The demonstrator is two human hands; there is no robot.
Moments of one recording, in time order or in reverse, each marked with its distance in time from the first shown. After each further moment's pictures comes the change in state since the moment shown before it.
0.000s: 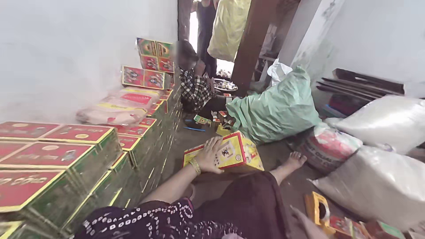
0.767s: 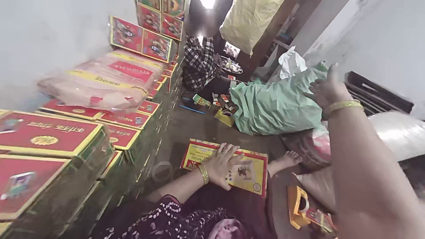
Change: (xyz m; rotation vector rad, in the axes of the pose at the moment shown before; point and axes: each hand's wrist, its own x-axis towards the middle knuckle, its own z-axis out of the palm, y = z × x) left_hand -0.019 0.033 0.027 -0.011 -0.058 0.296; right_hand 0.262 -0.243 -0.223 0.866 0.575 0.120
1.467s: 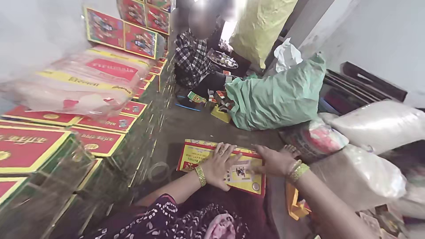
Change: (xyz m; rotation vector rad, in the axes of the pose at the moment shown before) left_hand -0.002 0.003 0.009 0.017 0.079 0.059; right_hand -0.080 0.194 -0.018 -1.346 -1.060 -0.112
